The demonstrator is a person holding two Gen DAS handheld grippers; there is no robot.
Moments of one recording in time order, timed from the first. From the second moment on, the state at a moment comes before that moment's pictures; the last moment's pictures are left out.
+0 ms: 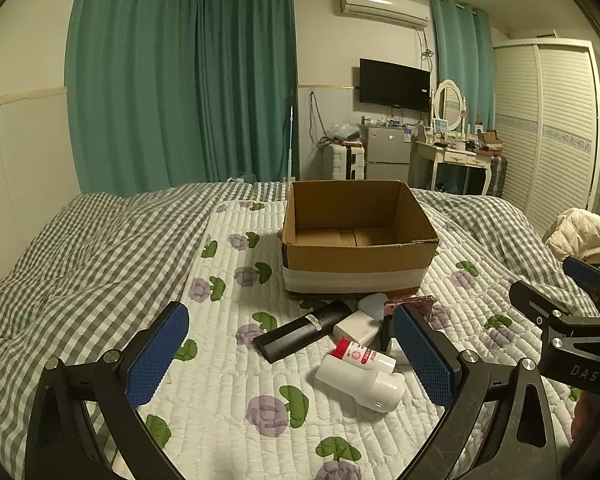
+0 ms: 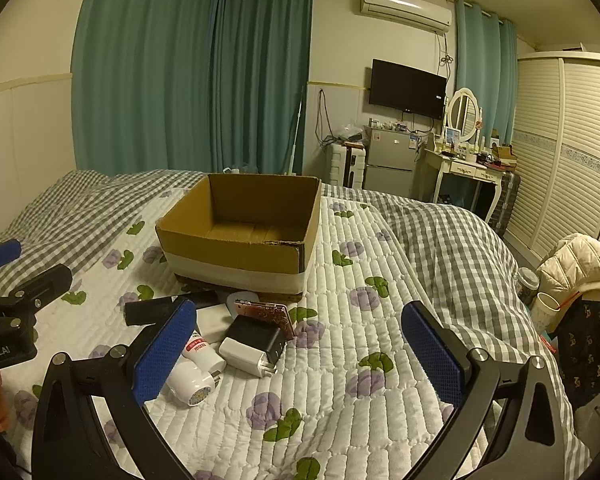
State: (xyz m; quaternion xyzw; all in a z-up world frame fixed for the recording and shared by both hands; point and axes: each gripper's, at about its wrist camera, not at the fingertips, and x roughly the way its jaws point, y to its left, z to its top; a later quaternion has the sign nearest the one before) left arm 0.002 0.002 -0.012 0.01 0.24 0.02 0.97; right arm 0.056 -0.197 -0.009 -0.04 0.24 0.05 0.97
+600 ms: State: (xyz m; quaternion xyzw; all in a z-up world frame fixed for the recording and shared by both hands) left arm 0.004 0.002 -0.010 0.01 0.24 0.03 0.97; right arm 0.059 -0.193 -0.014 -0.04 0.25 0.05 0.97
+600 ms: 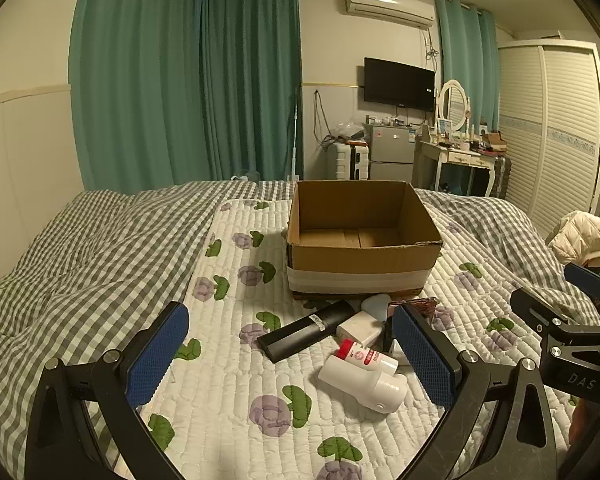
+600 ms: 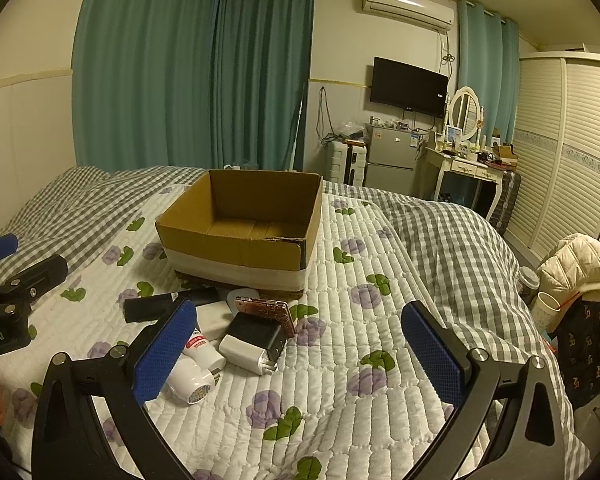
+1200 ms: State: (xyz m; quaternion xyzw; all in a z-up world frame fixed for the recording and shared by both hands) left arm 0.004 0.002 -0.012 0.01 0.25 0.03 0.97; right arm 0.059 -0.190 -0.014 -0.05 0.25 0.05 0.97
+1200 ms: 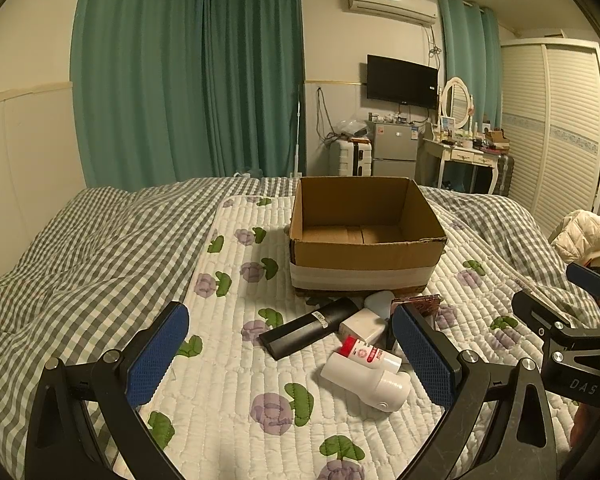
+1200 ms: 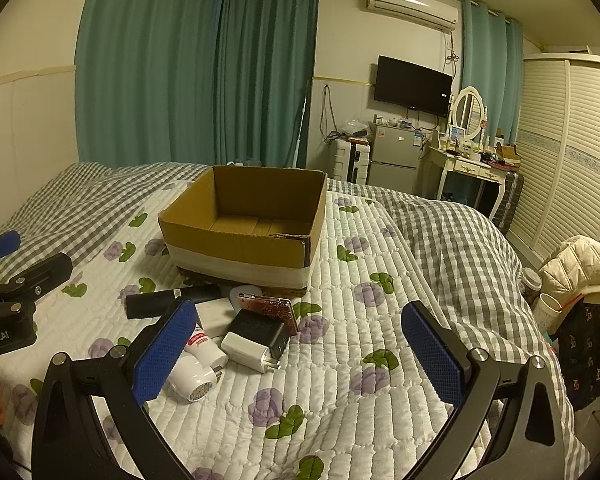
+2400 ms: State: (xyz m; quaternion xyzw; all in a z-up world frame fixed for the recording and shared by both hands) left arm 0.102 -0.041 -0.130 -0.03 0.47 0.04 0.88; right arm 0.111 -0.226 -0.059 -0.04 0.36 0.04 0.93
